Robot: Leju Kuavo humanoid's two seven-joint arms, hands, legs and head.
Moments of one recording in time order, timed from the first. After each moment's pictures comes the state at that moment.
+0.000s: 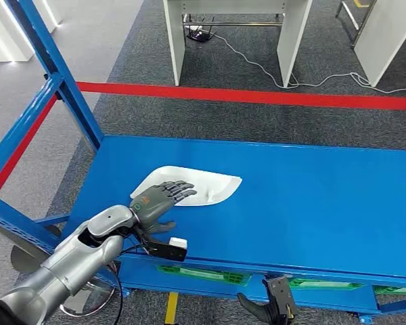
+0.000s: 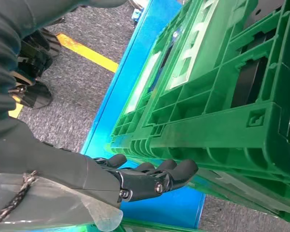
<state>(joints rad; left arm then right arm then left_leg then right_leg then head) -0.54 0.12 -0.79 -0.92 -0.99 0.12 -0.35 -0.14 0.15 -0.16 -0.36 0.29 -0.02 -0.65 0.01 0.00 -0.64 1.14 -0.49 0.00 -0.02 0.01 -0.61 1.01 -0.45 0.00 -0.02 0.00</state>
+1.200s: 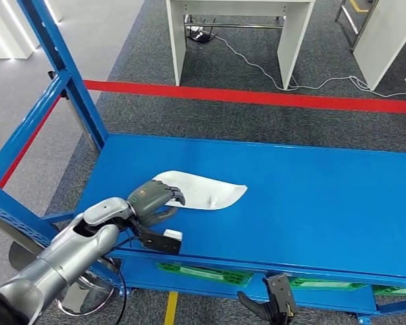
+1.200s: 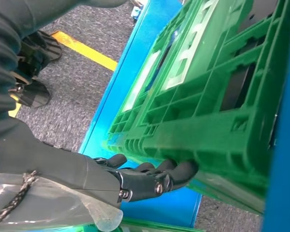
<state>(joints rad) -0.59 0.16 -0.78 -0.90 -0.88 -0.02 -0.40 -0.15 0.15 -0.16 -0.35 0.29 -0.02 -0.65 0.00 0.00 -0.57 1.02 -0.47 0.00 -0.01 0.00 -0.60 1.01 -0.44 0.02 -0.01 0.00</state>
